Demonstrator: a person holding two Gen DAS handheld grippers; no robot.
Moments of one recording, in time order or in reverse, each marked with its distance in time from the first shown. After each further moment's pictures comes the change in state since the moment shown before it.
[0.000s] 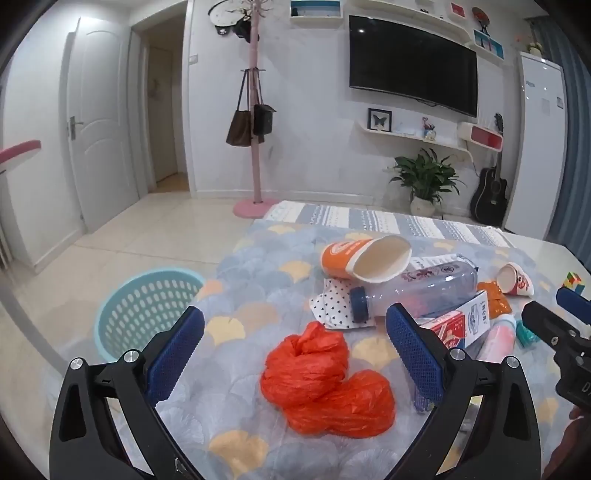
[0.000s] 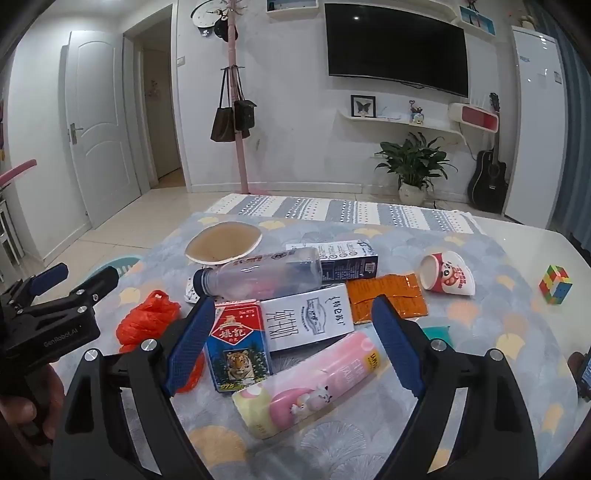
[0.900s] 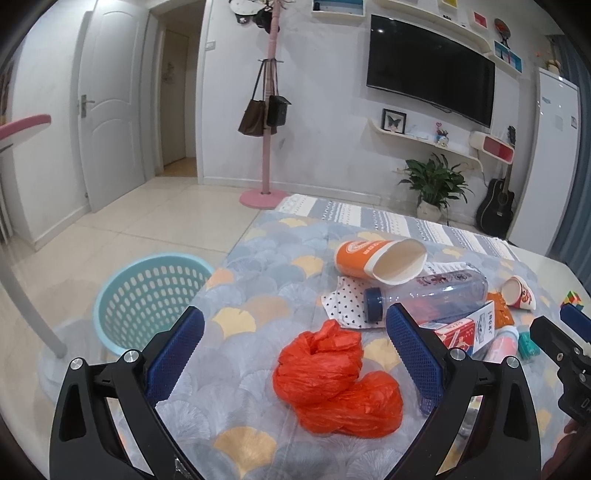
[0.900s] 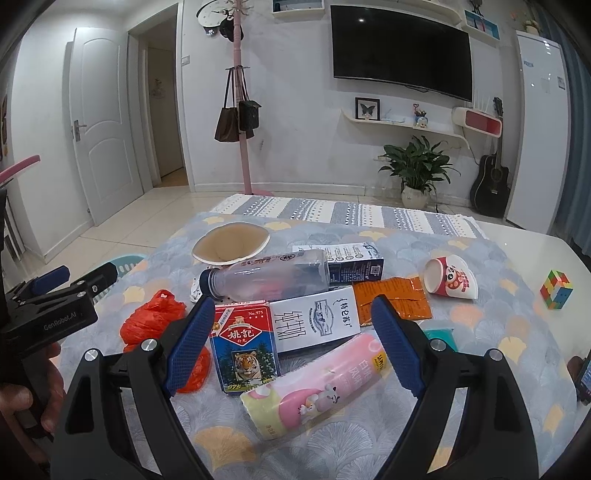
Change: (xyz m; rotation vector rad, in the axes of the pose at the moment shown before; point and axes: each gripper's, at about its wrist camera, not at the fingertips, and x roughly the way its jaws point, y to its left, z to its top) left arm 0.002 0.017 0.002 -0.074 0.017 0.008; right arm -0.007 0.006 -0.004 -0.008 -0.004 0.000
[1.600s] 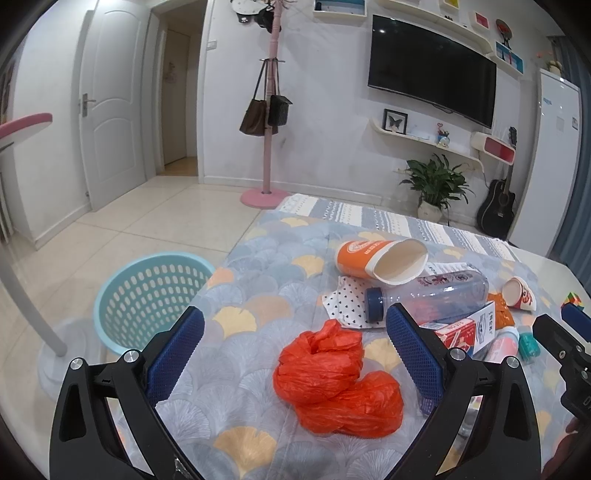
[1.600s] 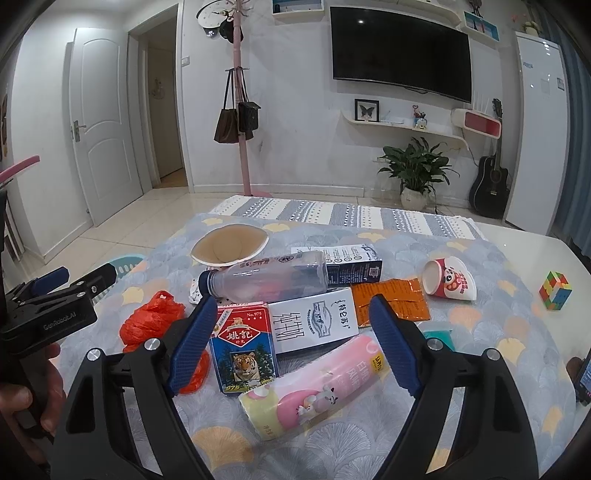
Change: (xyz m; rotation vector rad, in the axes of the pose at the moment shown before) left arm 0.000 0.002 0.000 -0.004 0.002 0.001; right arm -0.002 0.002 0.003 -0.005 -0.009 -0.007
